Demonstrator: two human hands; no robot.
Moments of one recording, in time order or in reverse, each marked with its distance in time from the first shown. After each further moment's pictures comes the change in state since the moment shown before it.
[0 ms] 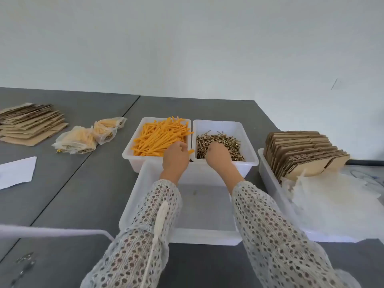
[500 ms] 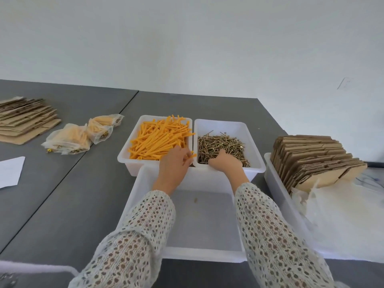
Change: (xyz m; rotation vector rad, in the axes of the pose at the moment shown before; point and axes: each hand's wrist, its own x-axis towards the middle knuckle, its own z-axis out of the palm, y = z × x) left_hand 0.020 -0.043 0.019 0.208 0.020 0.394; right_hand 0.030 0.021 0.005 -0.124 -0.281 0.221
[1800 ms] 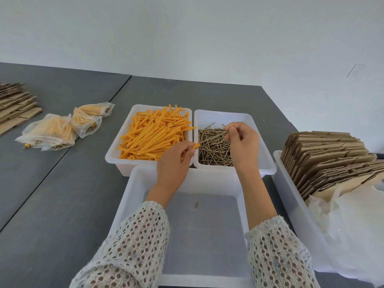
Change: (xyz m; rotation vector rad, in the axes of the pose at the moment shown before) left_hand 0.010 -0.007 0.017 -0.310 0.102 -0.055; right_hand -0.016 -0.006 -0.021 0.998 0.641 -0.404
